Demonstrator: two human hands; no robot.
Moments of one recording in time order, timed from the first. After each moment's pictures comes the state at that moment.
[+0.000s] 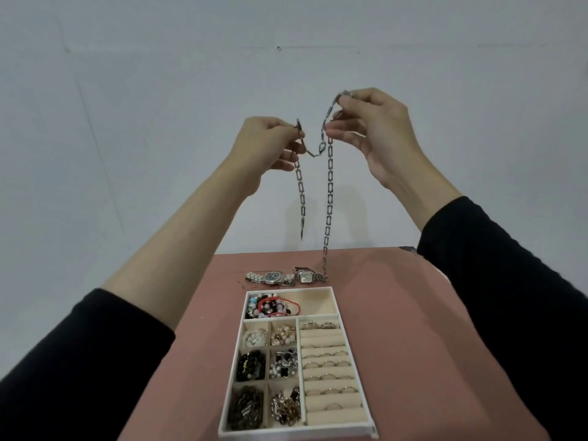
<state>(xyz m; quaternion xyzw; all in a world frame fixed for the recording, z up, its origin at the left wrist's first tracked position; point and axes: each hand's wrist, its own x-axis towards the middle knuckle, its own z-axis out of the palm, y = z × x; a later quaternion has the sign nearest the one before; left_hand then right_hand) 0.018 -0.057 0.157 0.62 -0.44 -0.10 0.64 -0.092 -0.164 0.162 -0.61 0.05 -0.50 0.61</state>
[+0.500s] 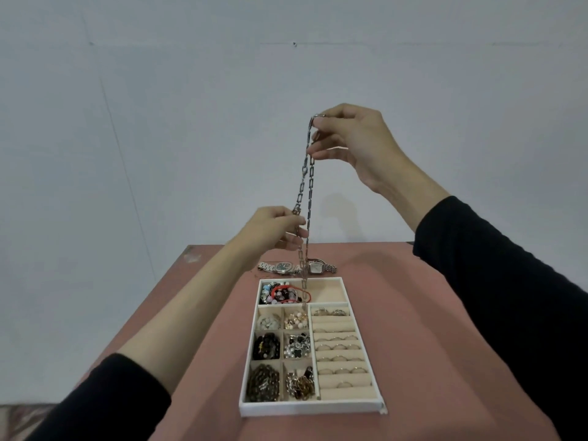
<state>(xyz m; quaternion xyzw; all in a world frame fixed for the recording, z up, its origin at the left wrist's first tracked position) 0.036 -0.029 0.054 0.67 -0.40 -0.25 0.57 -0.075 -0.130 0.152 -0.71 0.06 -0.42 0.56</state>
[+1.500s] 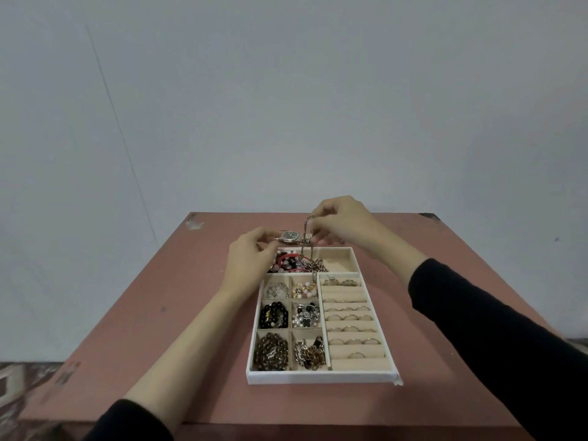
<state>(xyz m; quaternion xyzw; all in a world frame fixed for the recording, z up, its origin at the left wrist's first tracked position) 0.049 -0.003 -0.051 0.77 -0.36 -0.01 0.53 -0.057 -0.134 0.010 -0.81 0.23 -0.20 0.49</state>
